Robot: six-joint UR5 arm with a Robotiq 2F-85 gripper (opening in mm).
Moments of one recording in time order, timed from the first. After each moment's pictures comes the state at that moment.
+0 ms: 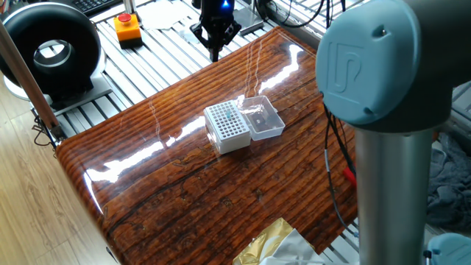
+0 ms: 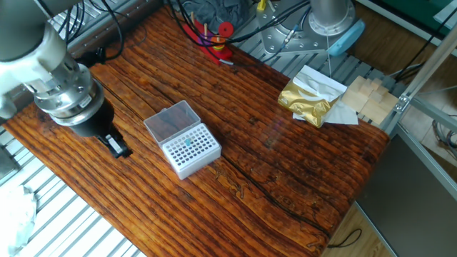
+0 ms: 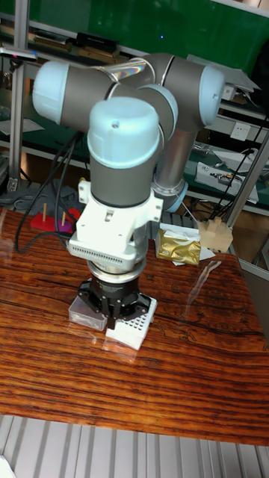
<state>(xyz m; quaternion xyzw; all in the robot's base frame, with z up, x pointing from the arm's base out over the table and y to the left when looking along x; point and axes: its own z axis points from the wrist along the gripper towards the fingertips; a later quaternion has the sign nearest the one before) 0.660 -0.013 0.127 -0.12 -0.99 -0.07 0.07</state>
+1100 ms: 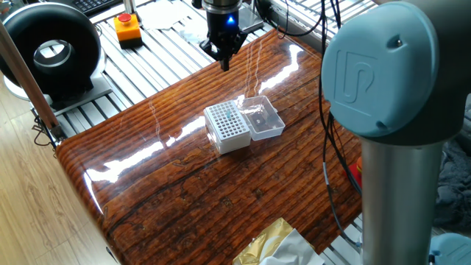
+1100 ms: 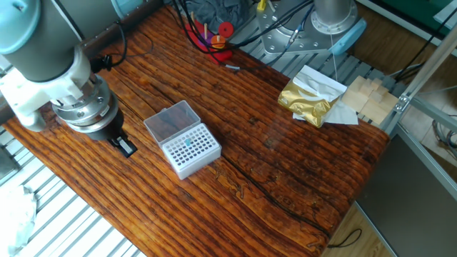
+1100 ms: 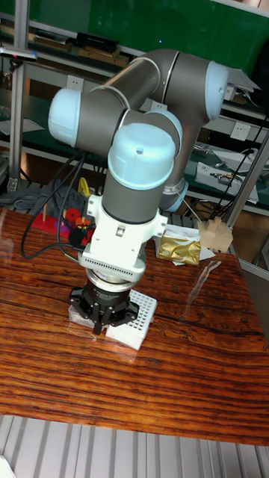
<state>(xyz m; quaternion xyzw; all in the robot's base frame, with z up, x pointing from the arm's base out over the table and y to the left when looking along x) 0.652 -0.036 0.096 -0.08 -1.00 -0.01 0.05</state>
